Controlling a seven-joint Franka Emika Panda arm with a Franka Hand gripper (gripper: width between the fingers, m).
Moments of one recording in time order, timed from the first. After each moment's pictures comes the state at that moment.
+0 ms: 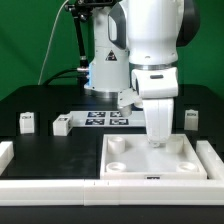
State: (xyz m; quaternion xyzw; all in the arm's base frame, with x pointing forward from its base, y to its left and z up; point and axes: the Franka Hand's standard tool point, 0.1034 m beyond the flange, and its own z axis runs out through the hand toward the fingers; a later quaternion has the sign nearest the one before) arm 0.488 0.073 0.011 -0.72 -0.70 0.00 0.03
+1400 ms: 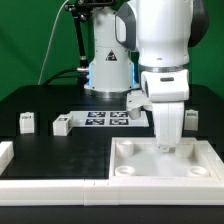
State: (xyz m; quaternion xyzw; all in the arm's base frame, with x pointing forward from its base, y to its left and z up) arm 0.503 0.089 0.010 -0.73 -0.69 0.00 0.04
